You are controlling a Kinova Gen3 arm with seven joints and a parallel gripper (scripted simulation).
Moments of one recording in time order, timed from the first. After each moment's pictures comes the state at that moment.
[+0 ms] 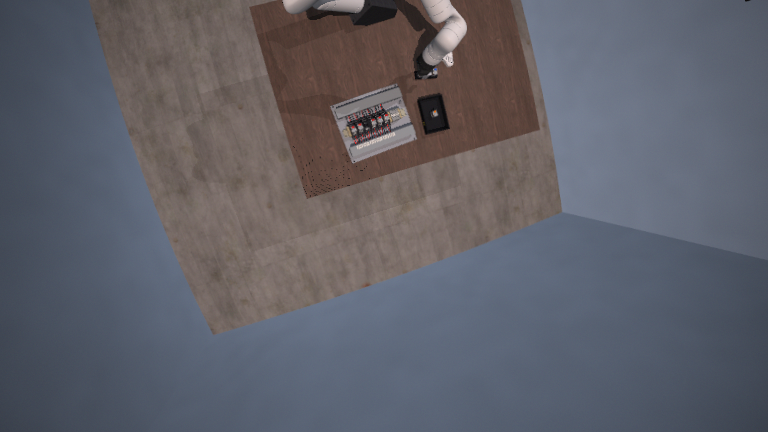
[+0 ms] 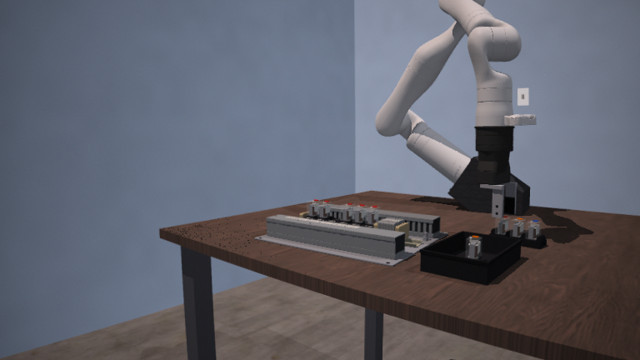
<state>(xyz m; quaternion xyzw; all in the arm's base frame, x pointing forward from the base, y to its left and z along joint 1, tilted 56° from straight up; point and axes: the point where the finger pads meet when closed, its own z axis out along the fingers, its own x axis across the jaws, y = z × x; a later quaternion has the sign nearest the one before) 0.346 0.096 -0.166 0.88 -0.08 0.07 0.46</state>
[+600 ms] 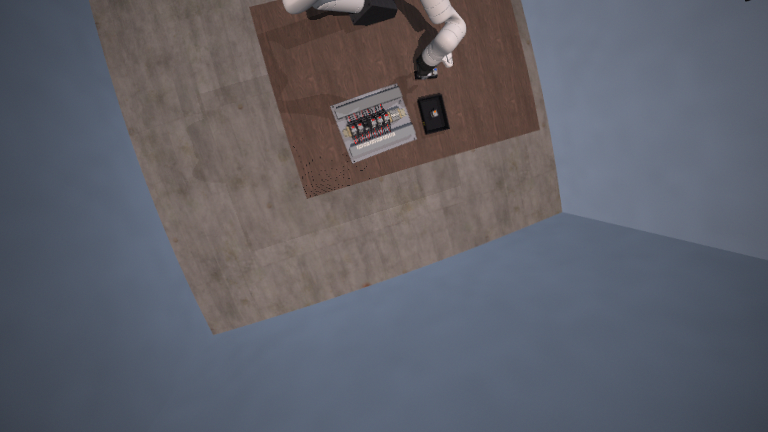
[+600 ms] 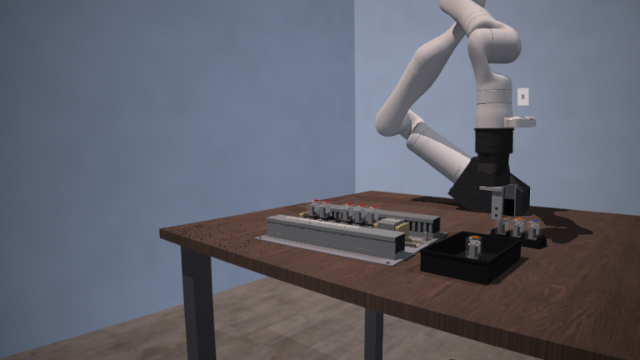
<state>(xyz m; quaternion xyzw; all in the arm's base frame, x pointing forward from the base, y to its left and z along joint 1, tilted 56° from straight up) 0.348 0.093 -0.168 0.88 -0.08 0.07 0.46</state>
